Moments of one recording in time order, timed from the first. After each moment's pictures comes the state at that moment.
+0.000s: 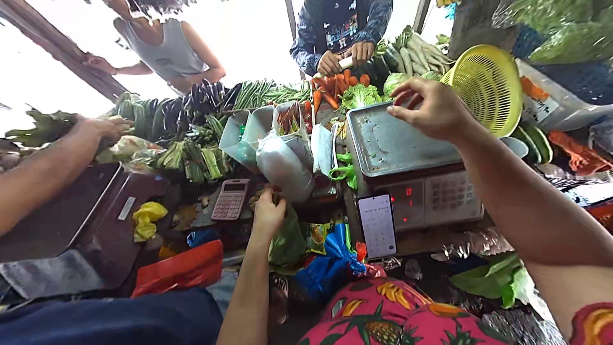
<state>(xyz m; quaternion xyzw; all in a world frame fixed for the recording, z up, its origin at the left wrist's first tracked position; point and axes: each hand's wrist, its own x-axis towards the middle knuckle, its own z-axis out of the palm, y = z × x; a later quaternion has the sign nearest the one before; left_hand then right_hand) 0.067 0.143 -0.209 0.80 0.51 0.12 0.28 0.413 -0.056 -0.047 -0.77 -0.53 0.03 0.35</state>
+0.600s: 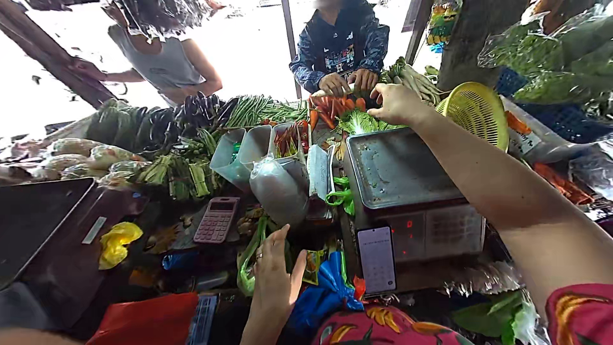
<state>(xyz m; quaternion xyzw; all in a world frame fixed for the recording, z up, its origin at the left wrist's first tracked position) 0.054 0.043 -0.198 0.86 0.40 0.26 0.18 0.476 0.070 -0.029 -0.85 -0.50 0.01 0.15</state>
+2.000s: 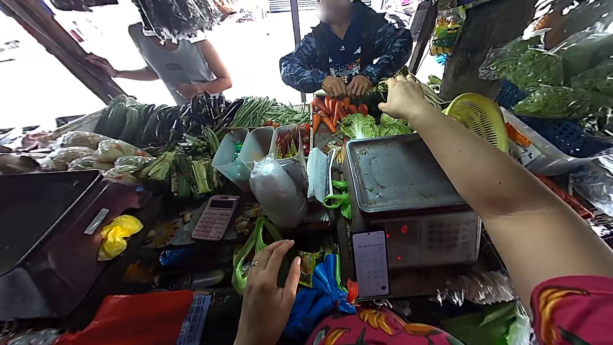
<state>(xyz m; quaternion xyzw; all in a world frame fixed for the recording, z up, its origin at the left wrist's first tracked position) 0.045 0.022 -0.187 0.86 0.35 0.35 0.15 0.504 0.081 -0.020 -0.88 -0.45 -0.07 0.10</state>
